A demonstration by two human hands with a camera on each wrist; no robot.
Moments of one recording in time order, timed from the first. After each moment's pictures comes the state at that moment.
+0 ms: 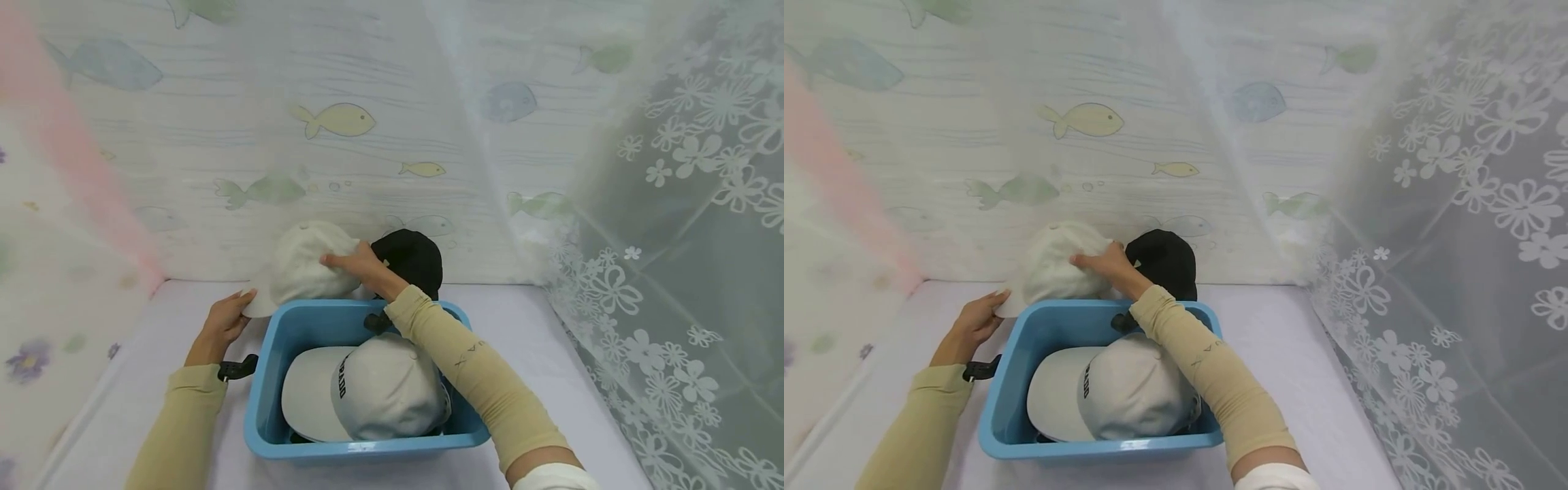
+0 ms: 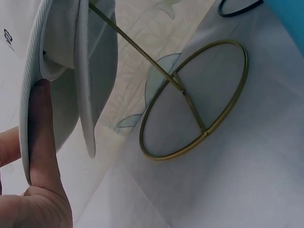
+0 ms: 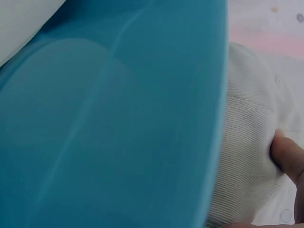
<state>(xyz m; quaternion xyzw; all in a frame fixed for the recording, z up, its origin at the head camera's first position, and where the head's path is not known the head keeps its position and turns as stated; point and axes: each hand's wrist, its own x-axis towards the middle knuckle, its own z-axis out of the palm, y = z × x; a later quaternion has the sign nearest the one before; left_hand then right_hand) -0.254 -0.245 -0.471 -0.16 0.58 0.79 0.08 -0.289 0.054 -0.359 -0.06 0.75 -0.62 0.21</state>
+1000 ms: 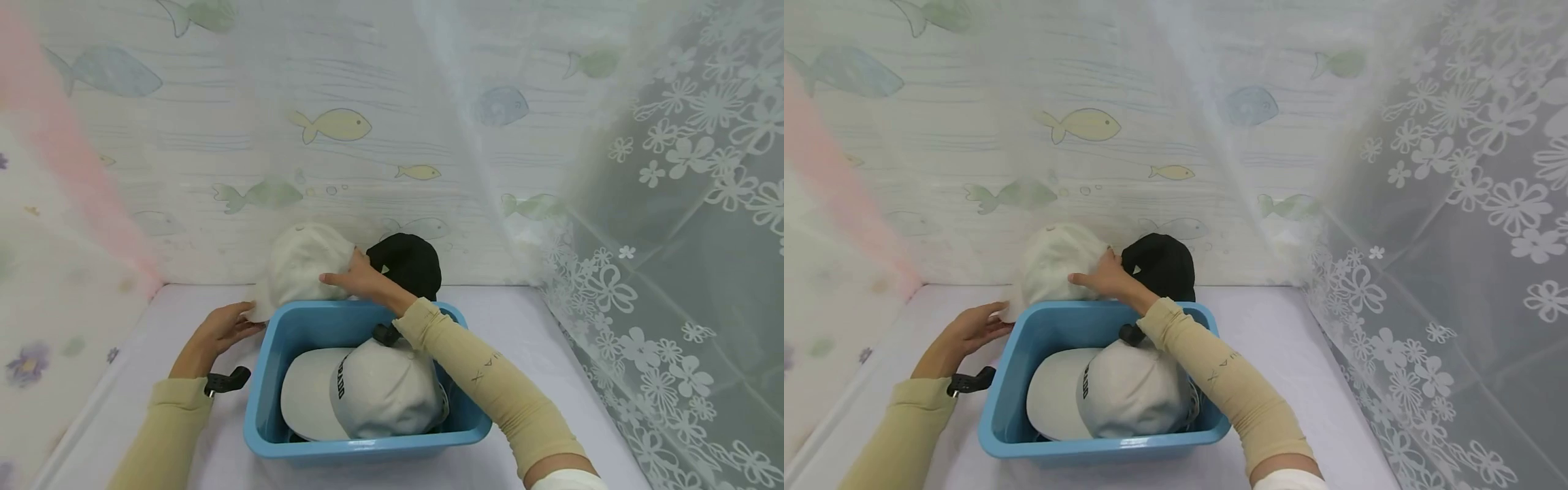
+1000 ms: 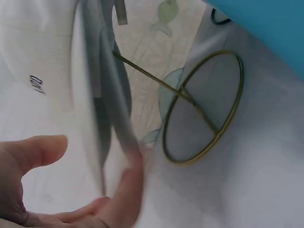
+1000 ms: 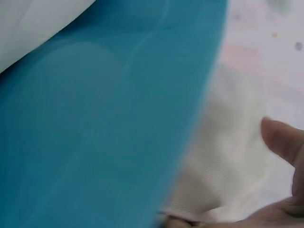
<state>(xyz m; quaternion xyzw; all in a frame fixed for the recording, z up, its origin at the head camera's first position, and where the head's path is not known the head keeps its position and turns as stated) -0.243 -0.248 -0.466 -0.14 0.65 0.73 0.16 -0.276 0.055 -0.364 -0.13 0.85 -0.48 0.19</state>
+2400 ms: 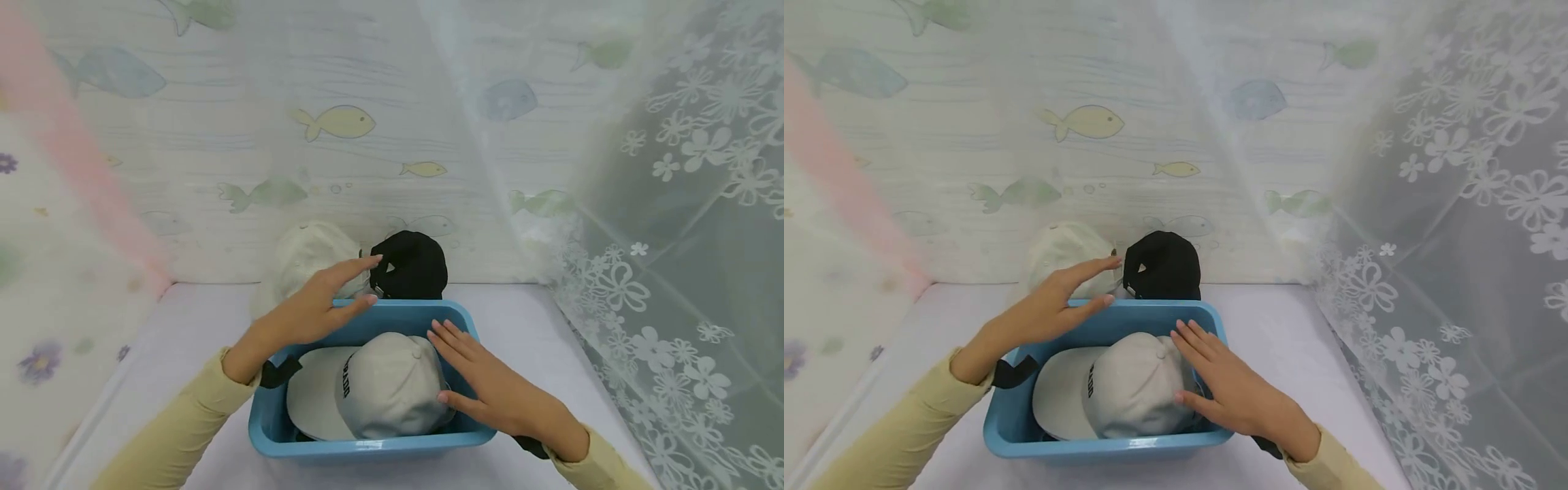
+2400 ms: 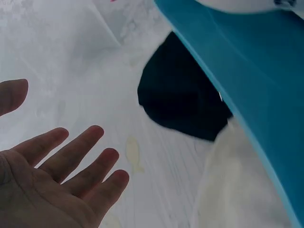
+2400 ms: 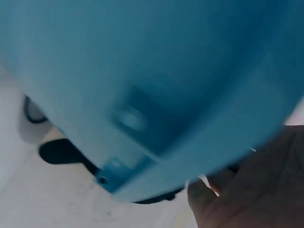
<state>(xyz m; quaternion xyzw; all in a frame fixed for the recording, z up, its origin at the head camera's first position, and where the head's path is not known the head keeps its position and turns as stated) -0.170 -0.082 -0.314 0.36 0.86 0.35 -0.03 -0.100 0.244 -0.378 -0.36 0.90 -0.23 0.06</state>
